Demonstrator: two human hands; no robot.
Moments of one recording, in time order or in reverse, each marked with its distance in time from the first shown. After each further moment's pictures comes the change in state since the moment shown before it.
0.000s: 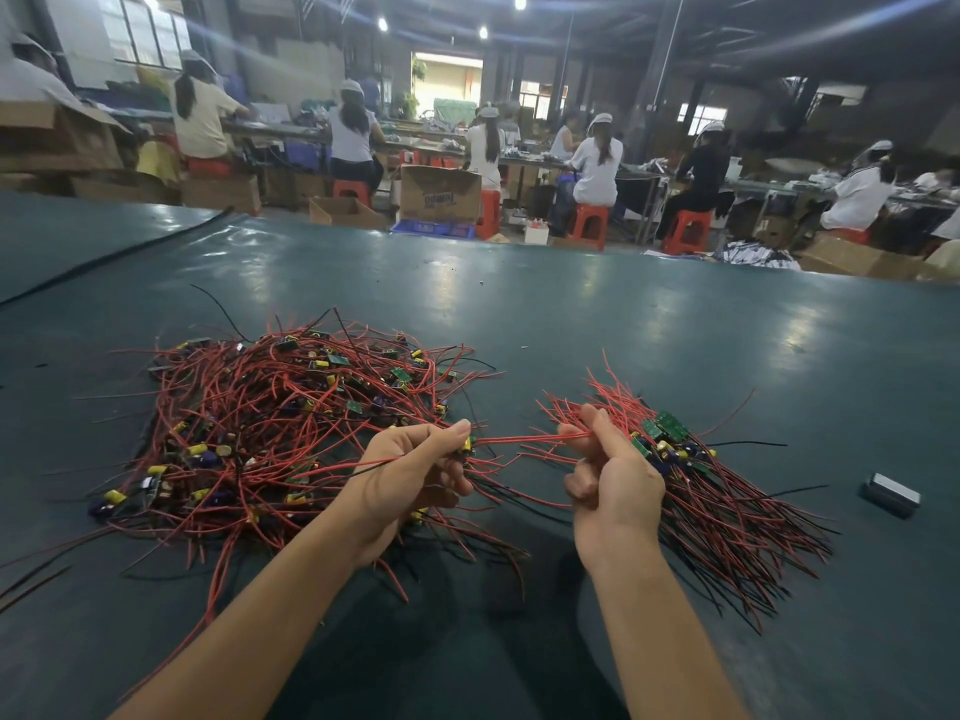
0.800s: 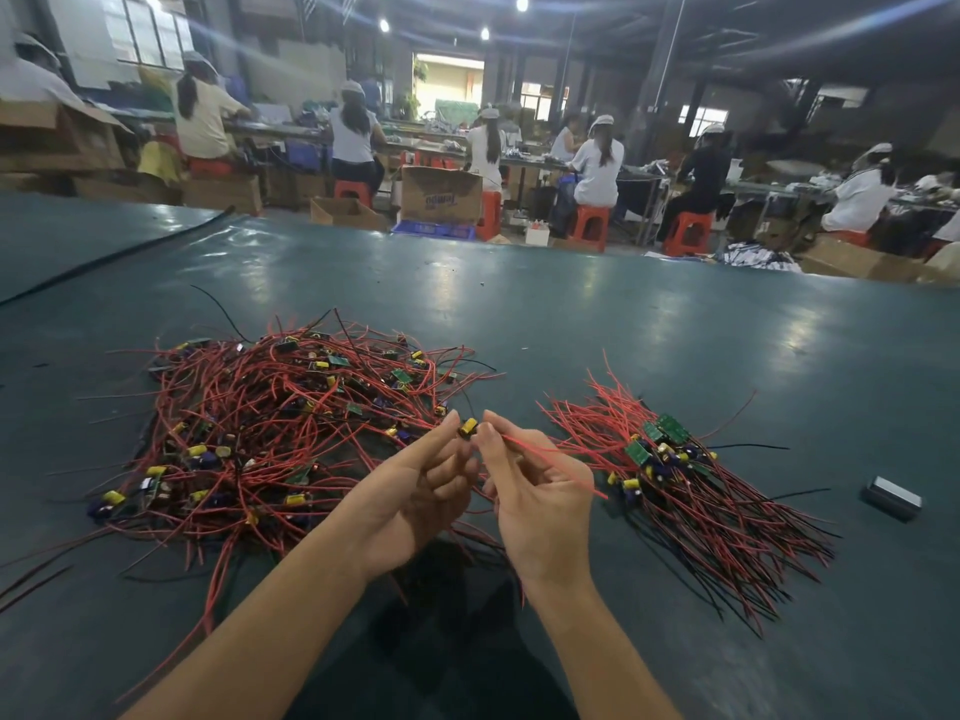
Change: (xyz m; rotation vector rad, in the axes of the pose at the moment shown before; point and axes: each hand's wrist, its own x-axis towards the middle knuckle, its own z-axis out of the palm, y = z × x) left_hand -0.001 0.001 0.004 -0.483 -0.073 -0.412; right_hand -0.035 0.040 0.018 -0.290 -0.396 -0.452
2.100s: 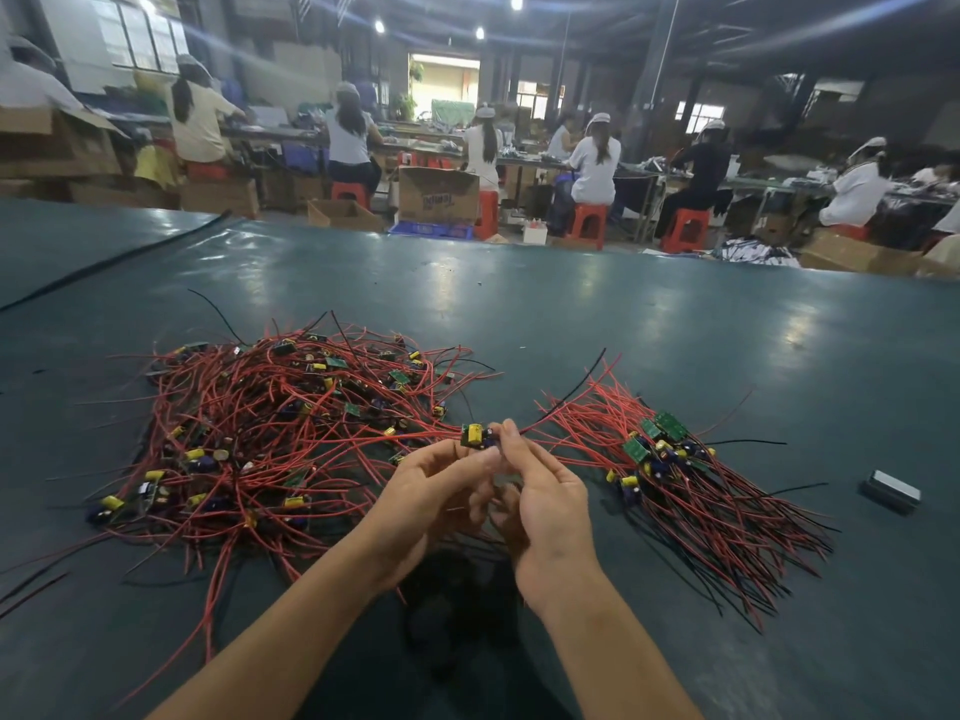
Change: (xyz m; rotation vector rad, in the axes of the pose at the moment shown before) left_hand 0.012 -0.023 -0.009 0.371 -0.144 0.327; right_hand 0.004 -0.013 -0.001 0.193 0.106 0.639
